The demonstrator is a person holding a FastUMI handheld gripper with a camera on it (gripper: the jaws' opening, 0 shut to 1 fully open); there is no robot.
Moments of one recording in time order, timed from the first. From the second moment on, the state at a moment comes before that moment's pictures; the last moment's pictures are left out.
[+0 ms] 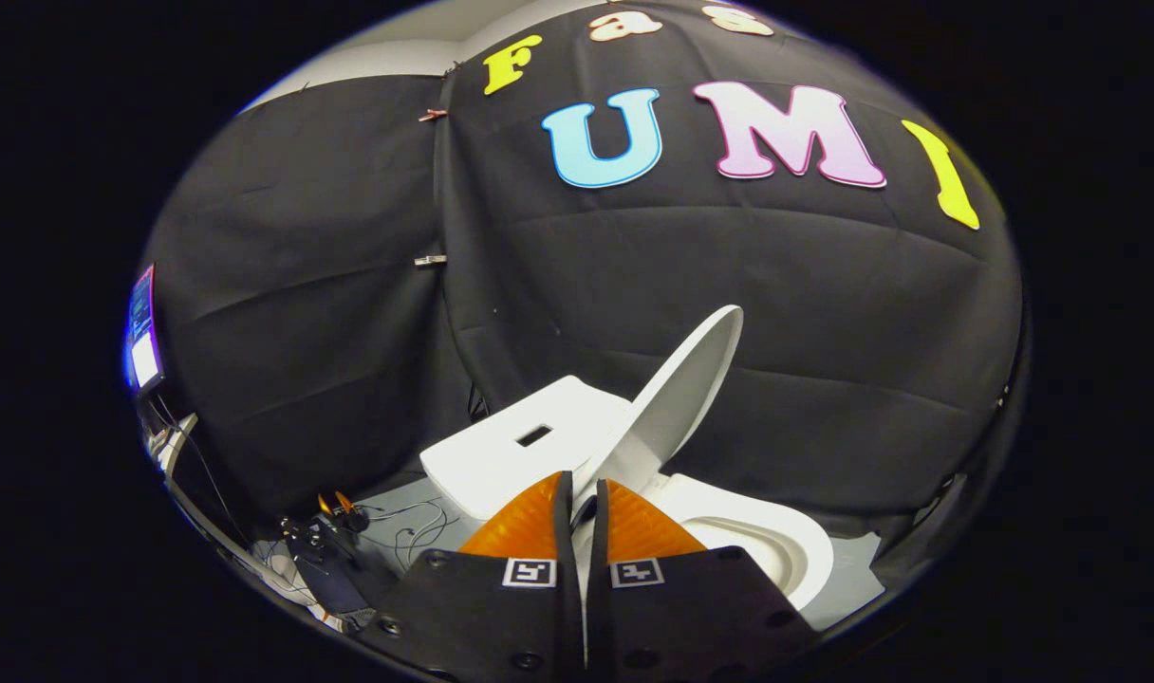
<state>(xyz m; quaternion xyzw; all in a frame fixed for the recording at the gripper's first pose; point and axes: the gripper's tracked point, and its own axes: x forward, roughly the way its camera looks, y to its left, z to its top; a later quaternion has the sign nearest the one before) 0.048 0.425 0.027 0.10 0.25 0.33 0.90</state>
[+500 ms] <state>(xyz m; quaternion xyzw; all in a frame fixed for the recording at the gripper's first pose) 0.054 0.507 0.056 0.03 0.21 0.37 0.90</state>
